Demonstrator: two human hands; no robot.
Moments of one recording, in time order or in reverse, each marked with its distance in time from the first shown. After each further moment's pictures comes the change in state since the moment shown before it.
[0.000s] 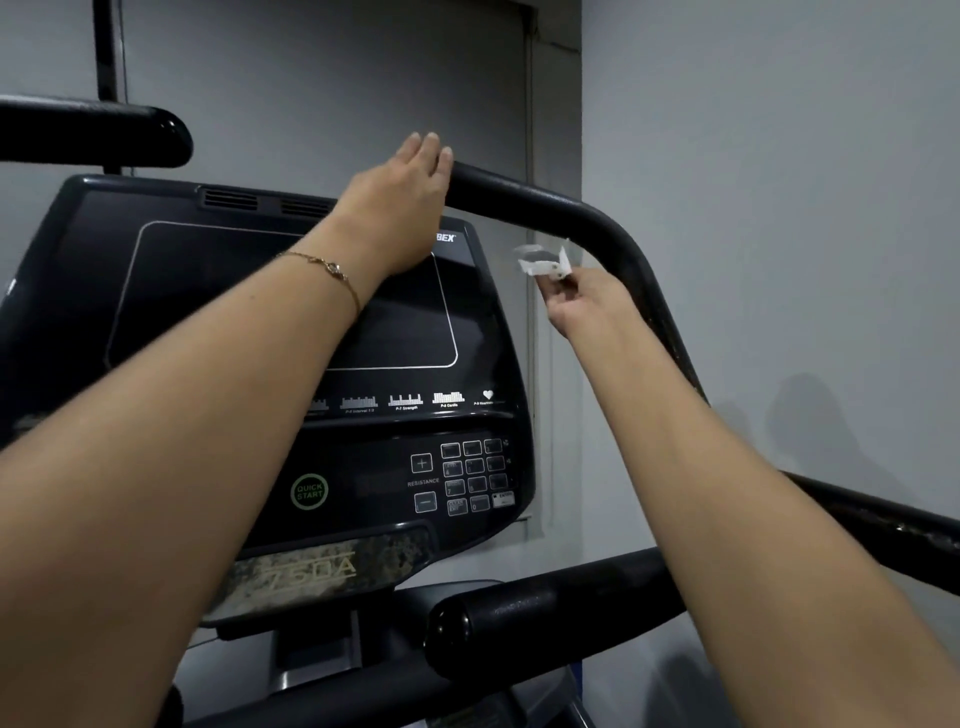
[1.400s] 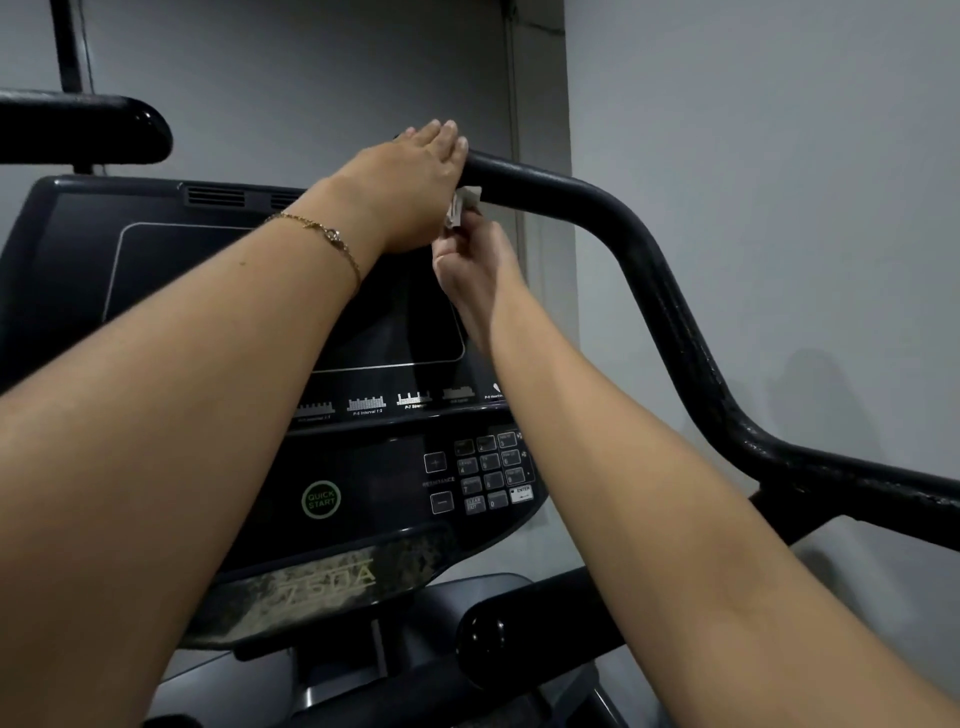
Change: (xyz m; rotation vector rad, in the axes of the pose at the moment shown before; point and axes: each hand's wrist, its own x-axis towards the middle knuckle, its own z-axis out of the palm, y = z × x) left_hand 0.009 -0.005 -0.005 0.133 -0.102 0.174; right_hand -0.009 0.075 0.056 0.083 -0.356 0.079
